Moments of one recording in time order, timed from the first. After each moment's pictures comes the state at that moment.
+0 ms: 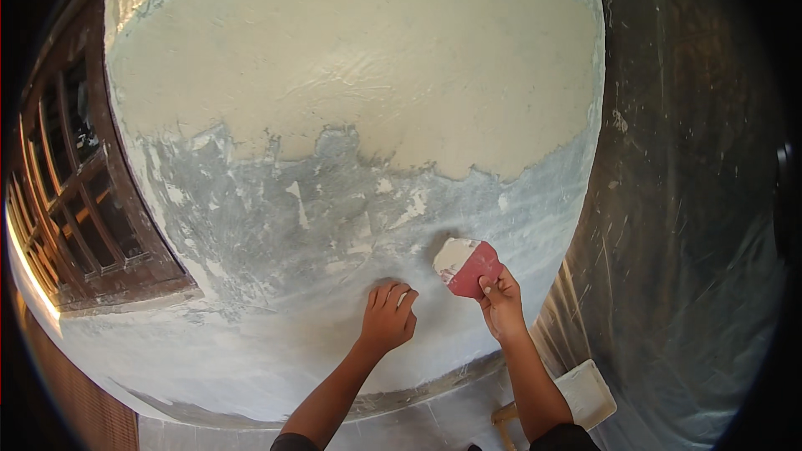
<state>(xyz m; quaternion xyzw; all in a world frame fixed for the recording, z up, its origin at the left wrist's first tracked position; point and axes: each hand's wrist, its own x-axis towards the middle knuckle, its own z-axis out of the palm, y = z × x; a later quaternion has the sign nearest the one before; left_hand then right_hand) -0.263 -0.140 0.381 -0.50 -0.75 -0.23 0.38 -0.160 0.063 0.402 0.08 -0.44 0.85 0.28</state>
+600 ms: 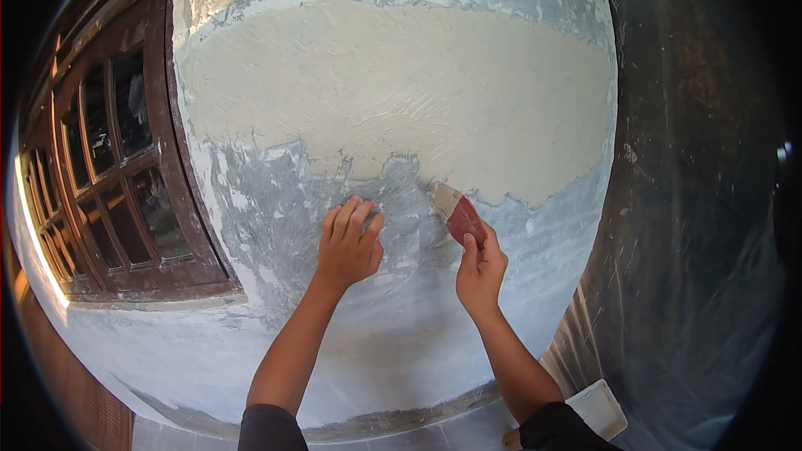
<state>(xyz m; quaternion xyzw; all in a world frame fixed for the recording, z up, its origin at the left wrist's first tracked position) -0.325 -0.227 0.552 -0.44 -0.63 -0.07 0.64 -0.202 -0.040 0.523 0.08 -0.64 0.50 0.57</state>
